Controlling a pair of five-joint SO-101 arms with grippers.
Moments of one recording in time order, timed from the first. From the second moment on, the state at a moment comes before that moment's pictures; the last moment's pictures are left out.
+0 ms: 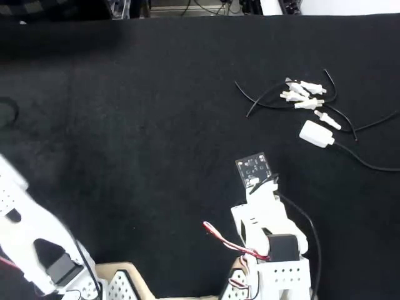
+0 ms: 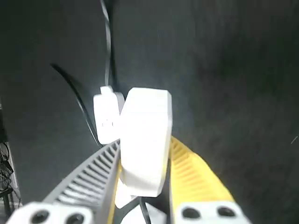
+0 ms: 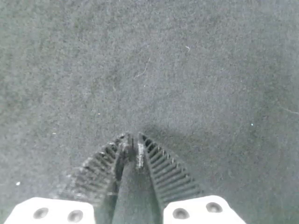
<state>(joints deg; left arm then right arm) -47.4 56.2 -93.5 100.7 -54.2 -3.3 -103.7 96.6 74.2 13.8</state>
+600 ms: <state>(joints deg) -14.7 -5.4 -6.2 100.4 -39.3 -3.3 -103.7 96.6 74.2 13.8</state>
